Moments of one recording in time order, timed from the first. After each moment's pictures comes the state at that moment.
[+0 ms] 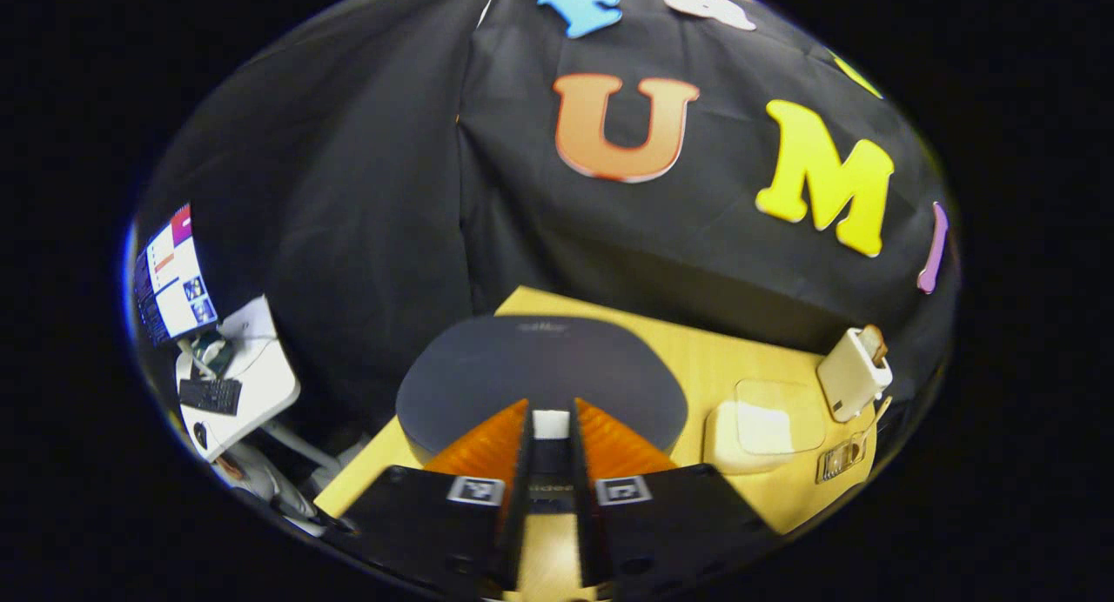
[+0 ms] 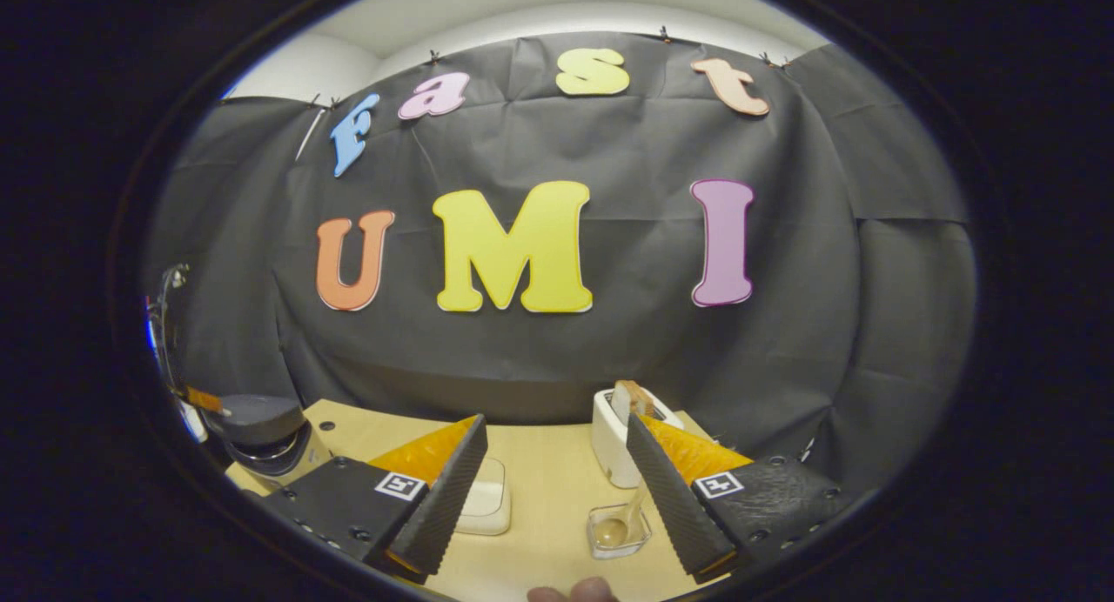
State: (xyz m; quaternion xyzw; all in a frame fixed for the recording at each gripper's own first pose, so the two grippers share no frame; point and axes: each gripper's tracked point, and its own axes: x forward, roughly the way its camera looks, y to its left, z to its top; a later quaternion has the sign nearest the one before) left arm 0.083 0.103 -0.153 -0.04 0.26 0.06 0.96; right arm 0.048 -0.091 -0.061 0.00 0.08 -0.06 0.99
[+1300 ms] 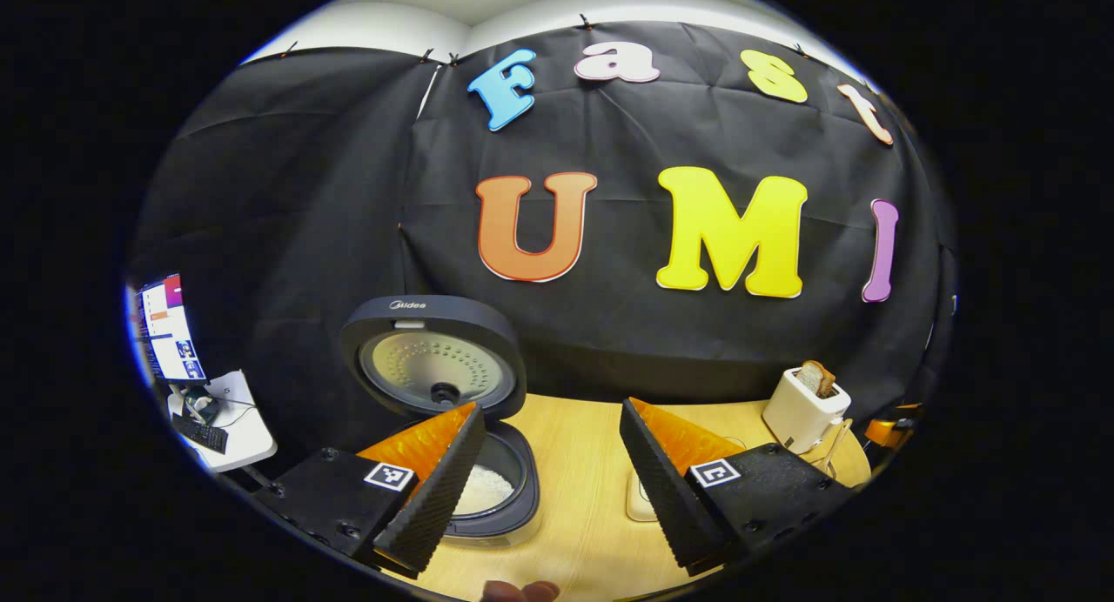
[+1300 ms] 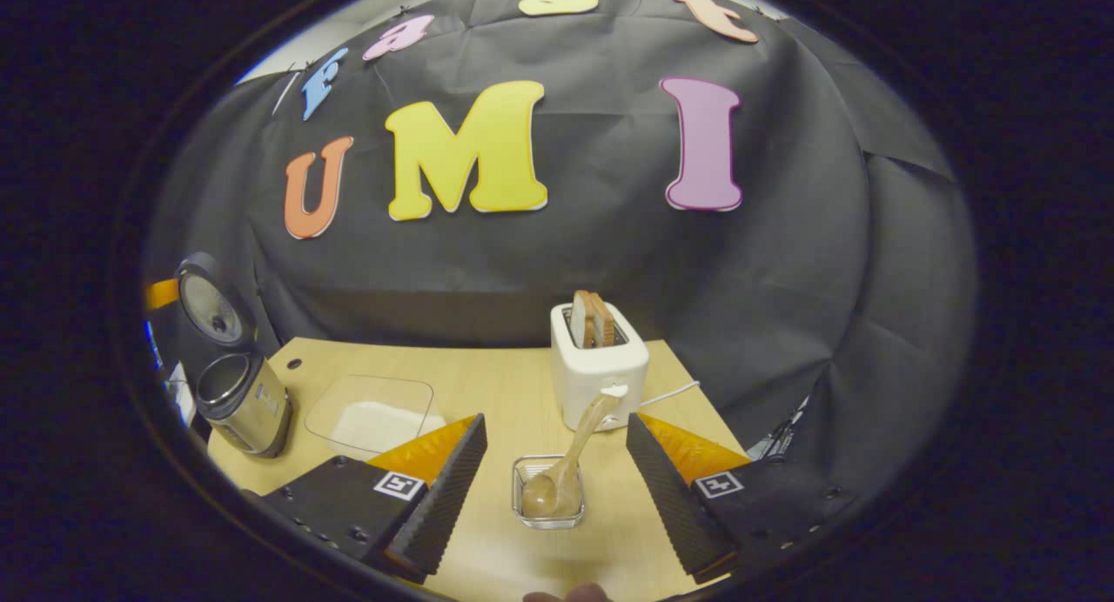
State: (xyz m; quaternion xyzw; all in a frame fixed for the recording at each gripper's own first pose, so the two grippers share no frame) left arm 0.066 -0.015 -0.088 -0.01 0.14 0.01 0.99; right arm 0.085 -0.192 -0.184 0.01 0.24 -0.05 0.97
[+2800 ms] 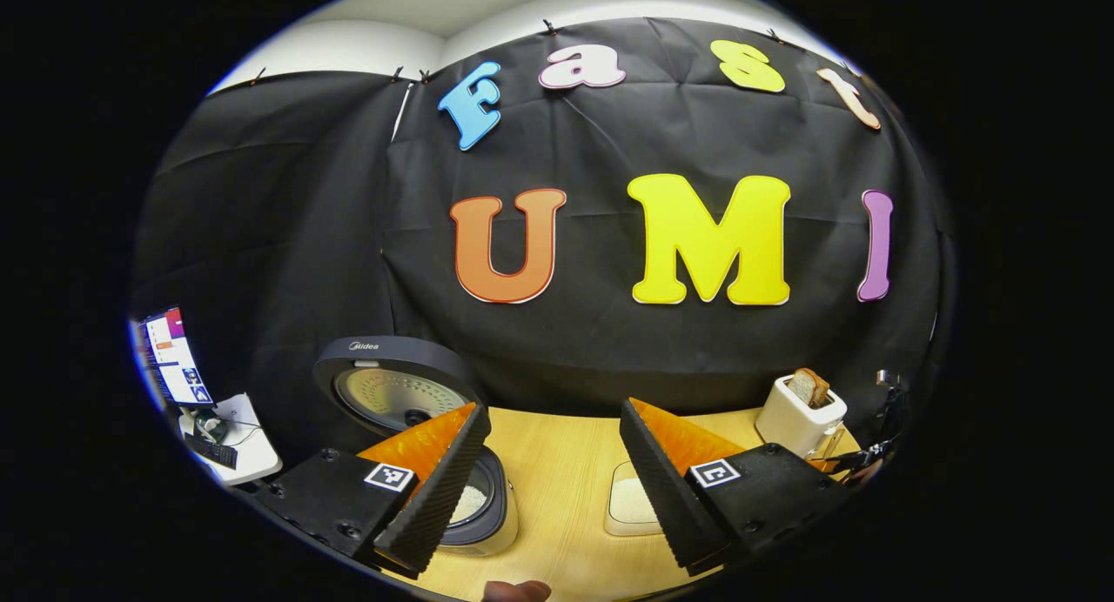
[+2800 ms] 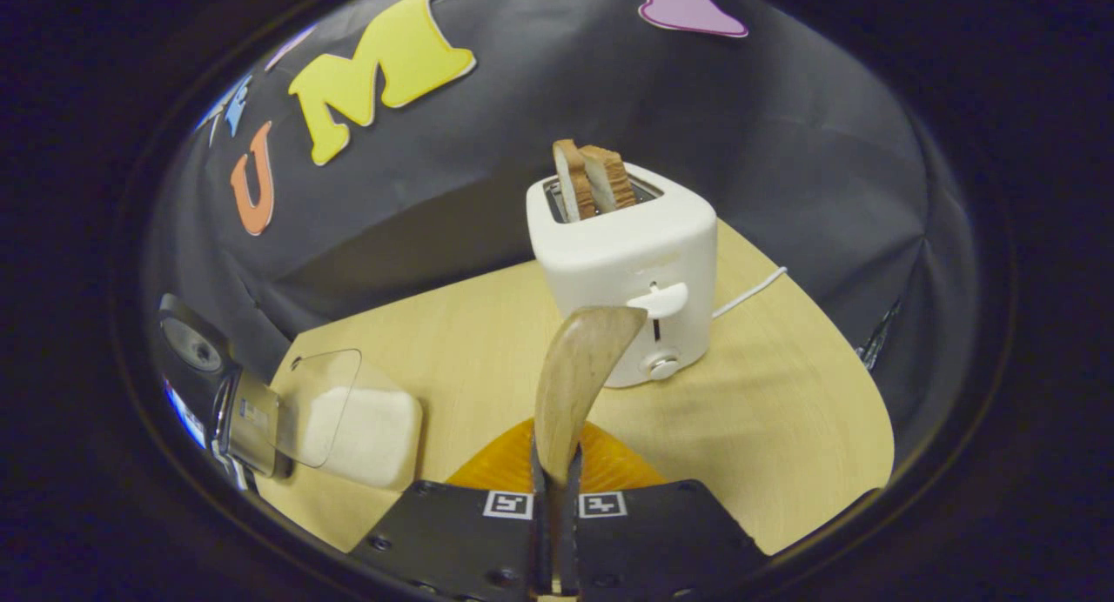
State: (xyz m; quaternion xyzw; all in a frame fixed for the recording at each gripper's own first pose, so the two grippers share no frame) left arm 0.081 -0.055 -0.058 0.02 0.13 0.02 0.99; right arm 0.185 -0.202 -0.322 0.13 0.36 0.01 0.92
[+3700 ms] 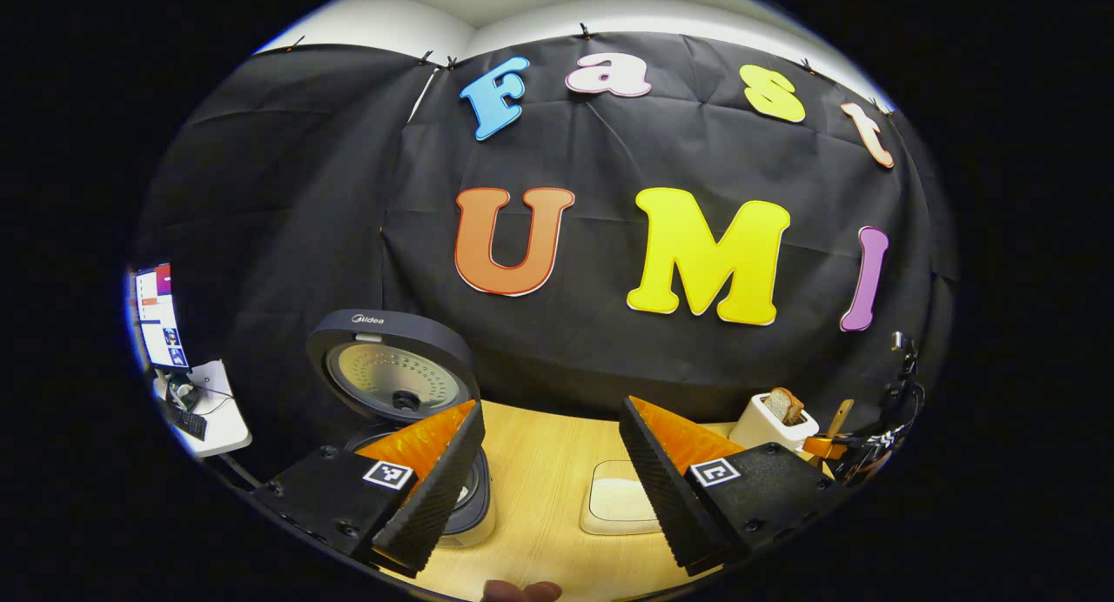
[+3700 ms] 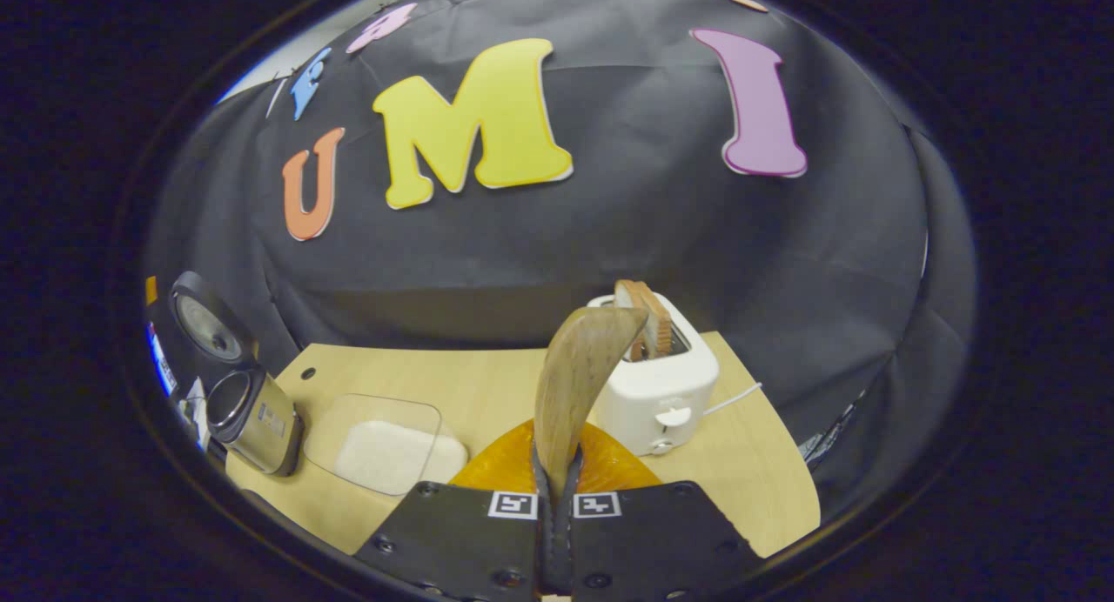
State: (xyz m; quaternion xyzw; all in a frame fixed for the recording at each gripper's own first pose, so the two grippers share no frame) left arm 0.066 -0.044 -0.062 -0.04 0.12 -0.01 0.99; right arm 0.175 -0.143 -0.176 0.02 0.25 0.02 0.97
